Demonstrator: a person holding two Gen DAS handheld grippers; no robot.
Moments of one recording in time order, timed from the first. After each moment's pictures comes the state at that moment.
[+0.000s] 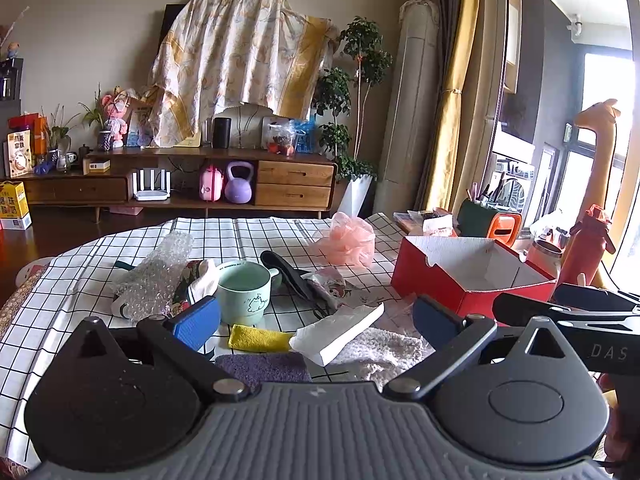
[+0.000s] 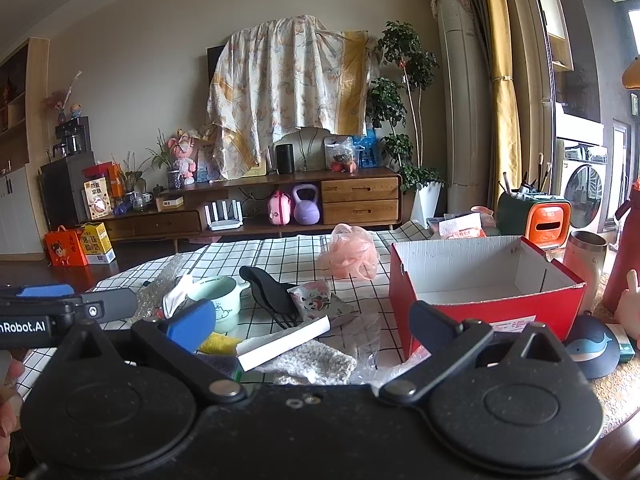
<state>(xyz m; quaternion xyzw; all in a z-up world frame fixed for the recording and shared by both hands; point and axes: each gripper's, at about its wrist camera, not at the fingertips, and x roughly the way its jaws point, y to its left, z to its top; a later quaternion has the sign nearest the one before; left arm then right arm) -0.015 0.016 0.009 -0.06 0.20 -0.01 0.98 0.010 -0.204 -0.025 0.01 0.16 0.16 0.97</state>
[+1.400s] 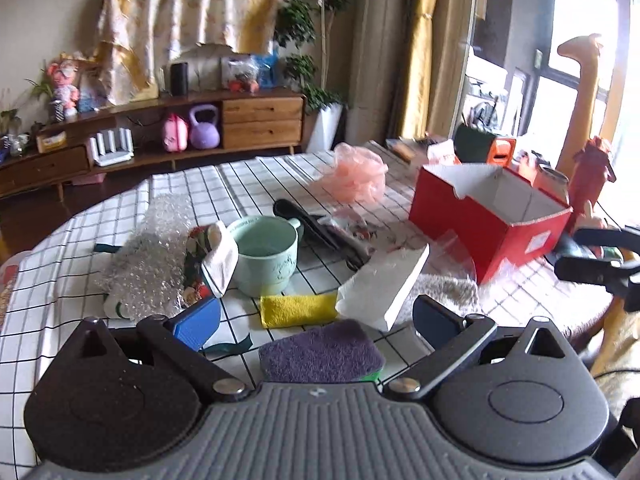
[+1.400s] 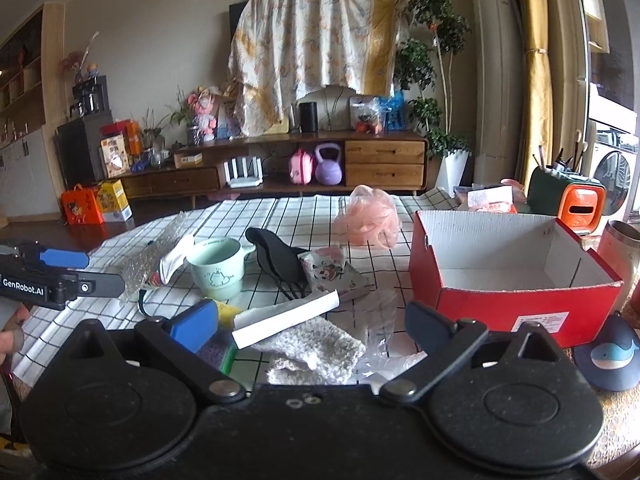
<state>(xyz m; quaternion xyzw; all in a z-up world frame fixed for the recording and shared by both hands) 0.070 0.096 -0.029 -0.01 0.30 -0.10 0.95 0.061 -0.198 -0.043 -0.02 0.23 0.21 0.95</state>
